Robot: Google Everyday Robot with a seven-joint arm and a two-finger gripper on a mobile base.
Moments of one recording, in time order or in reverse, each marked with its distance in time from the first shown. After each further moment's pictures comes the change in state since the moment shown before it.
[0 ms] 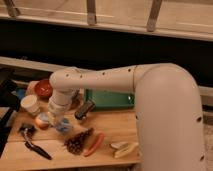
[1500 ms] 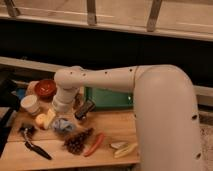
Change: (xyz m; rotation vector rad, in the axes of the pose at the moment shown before) arm 0.001 -0.013 -0.012 0.004 0.012 0.058
